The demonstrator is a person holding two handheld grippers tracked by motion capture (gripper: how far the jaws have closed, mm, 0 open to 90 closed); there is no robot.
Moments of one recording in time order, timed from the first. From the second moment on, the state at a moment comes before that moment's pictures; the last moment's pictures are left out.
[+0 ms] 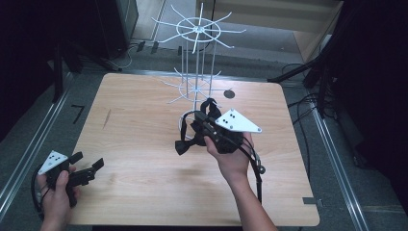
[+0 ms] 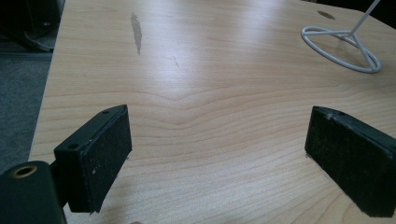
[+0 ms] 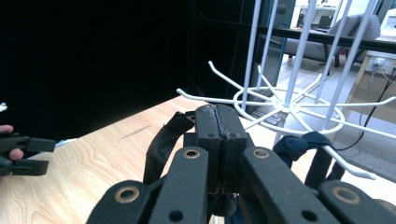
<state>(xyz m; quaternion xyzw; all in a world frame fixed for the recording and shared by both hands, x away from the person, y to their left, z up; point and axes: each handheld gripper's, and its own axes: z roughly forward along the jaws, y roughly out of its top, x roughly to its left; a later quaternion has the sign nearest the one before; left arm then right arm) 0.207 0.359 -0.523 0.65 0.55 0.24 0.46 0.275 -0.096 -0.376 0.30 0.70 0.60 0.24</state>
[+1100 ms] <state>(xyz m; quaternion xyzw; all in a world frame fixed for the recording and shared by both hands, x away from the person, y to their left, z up) 0.207 0.360 -0.523 0.65 0.56 0.24 0.46 0.301 -0.091 -0.382 0.33 0.69 0.59 0.26</state>
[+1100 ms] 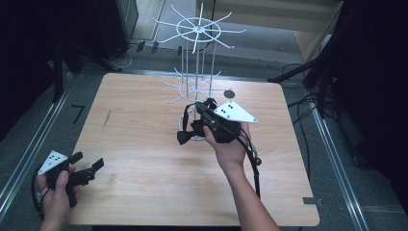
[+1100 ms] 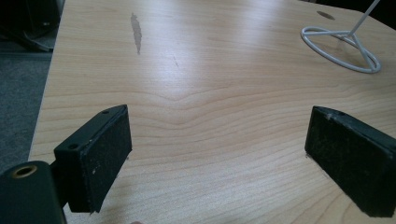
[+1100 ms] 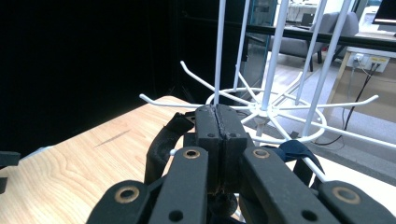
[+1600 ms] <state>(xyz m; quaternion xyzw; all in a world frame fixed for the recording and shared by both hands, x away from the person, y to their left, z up) 0.207 0.360 -0.523 0.65 0.55 0.24 0.46 0.315 -0.088 -0.390 0.35 0.69 0.58 0.26</state>
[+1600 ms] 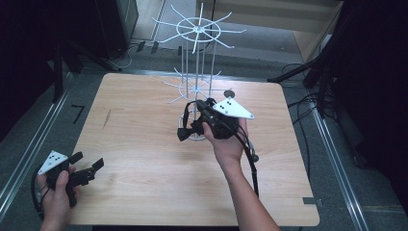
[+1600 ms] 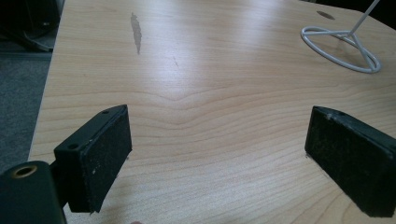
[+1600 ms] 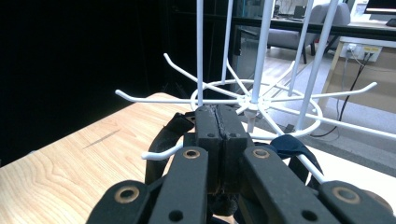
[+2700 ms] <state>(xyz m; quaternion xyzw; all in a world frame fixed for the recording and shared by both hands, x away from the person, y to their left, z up) 0.207 0.359 -0.523 0.65 0.55 0.24 0.46 0.320 -0.099 -0.418 0.38 0.69 0.56 0.26</state>
